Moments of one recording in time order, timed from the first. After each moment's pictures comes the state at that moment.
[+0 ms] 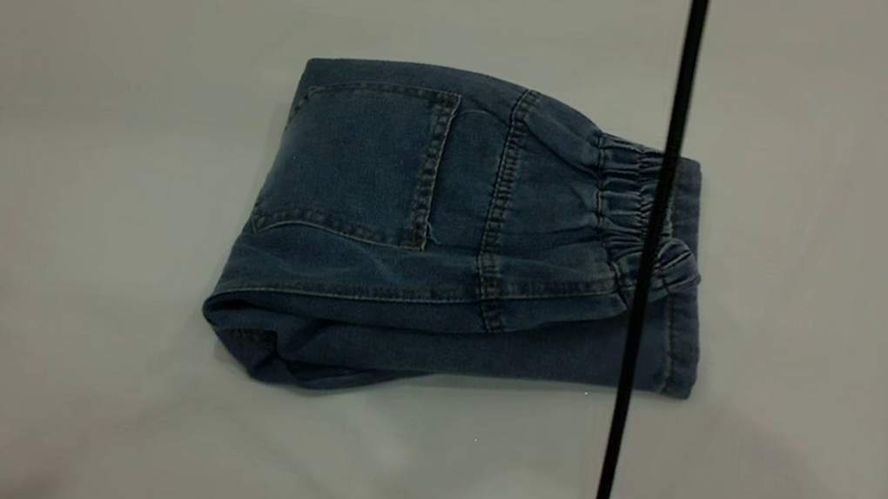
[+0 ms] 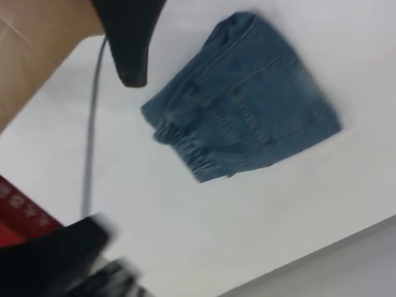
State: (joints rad) left arm -0.44 0.77 -1.27 -0.33 1.22 0.15; right arm 0.79 1.59 -1.85 0.27 1.22 -0.05
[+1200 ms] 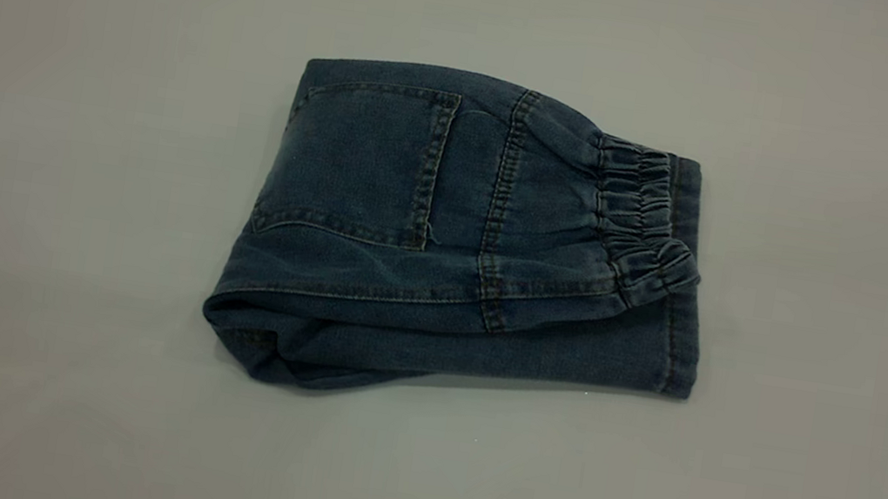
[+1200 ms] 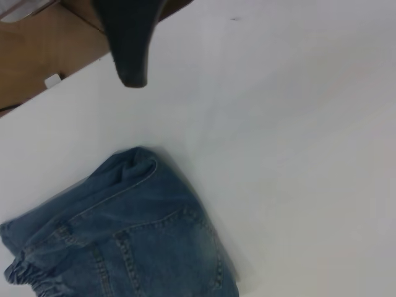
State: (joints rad) left arm -0.44 0.26 -0.57 -0.07 1.12 0.01; right arm 1.07 0.80 -1.07 0.09 1.22 0.05
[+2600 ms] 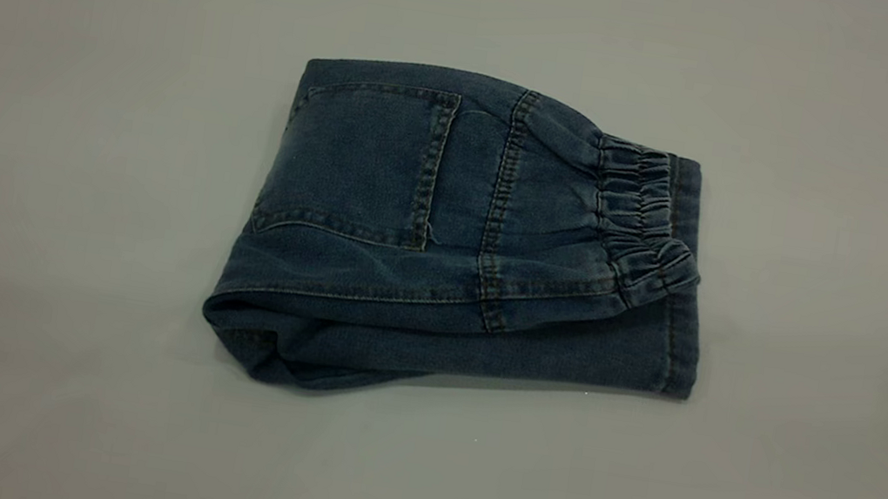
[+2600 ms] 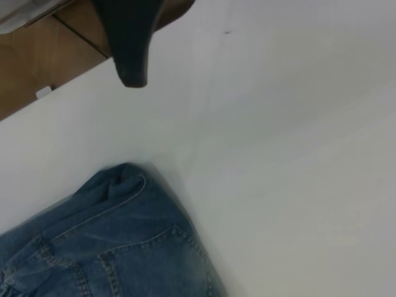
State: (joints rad) left arm -0.44 0.26 -0.52 -0.05 1.11 0.01; right arm 0.79 0.26 -0.51 0.03 1.06 0.04
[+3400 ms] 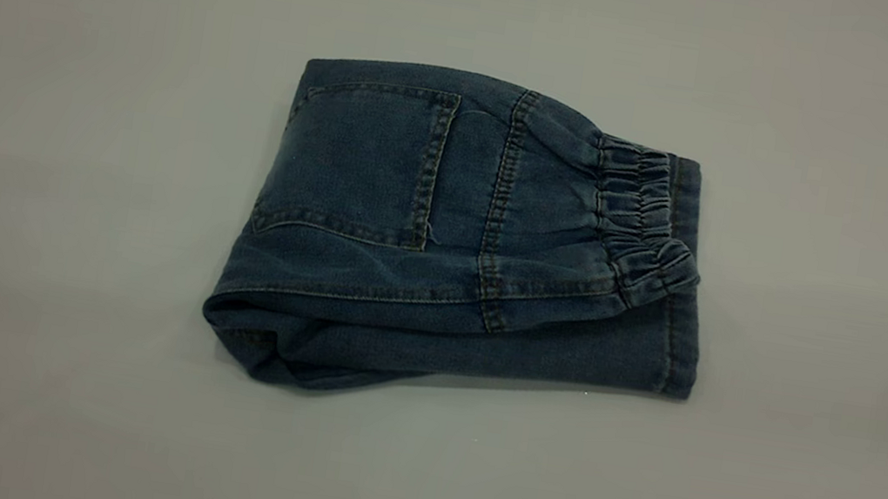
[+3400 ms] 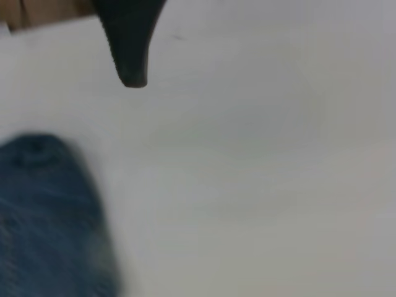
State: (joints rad) left arm -0.12 0.23 -0.52 -0.06 1.11 0.01; right arm -0.02 0.00 -0.51 0.03 1.07 0.04
